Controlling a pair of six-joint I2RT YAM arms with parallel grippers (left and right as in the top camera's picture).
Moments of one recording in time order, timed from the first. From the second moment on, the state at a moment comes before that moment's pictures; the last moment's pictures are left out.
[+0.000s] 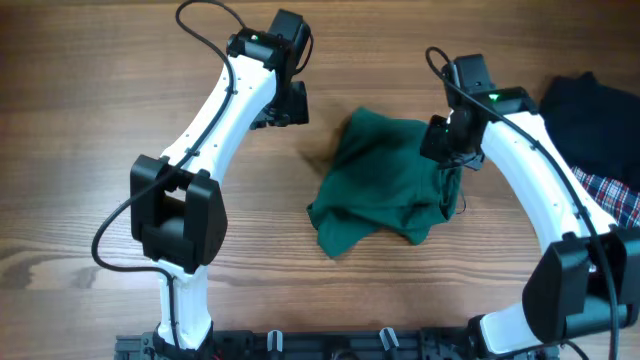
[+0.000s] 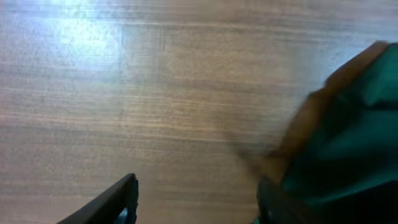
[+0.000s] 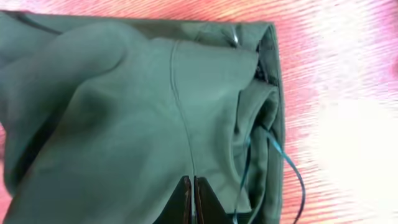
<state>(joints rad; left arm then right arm) -0.39 2.11 1.90 -1.23 -0.05 -0.47 0.17 1.68 1.30 -1.01 0.01 0.52</state>
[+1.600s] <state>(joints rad) -0.66 2.14 1.90 -1.15 0.43 -0.03 -0.24 1.32 1.32 -1.03 -0.14 0.50</state>
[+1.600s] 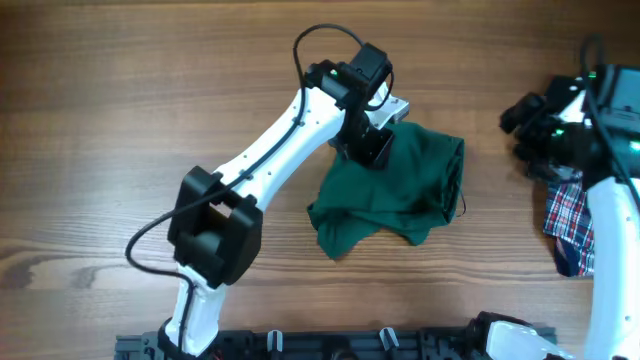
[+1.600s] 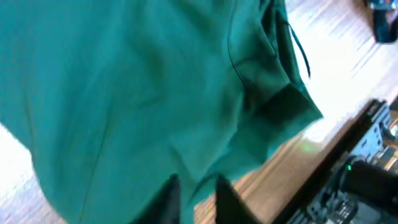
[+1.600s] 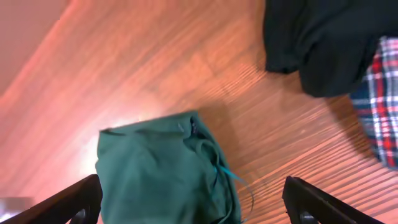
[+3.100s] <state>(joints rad) -0.25 2.39 1.93 -0.89 0.31 -0.05 -0.25 1.32 1.32 -1.03 -0.19 0.45</state>
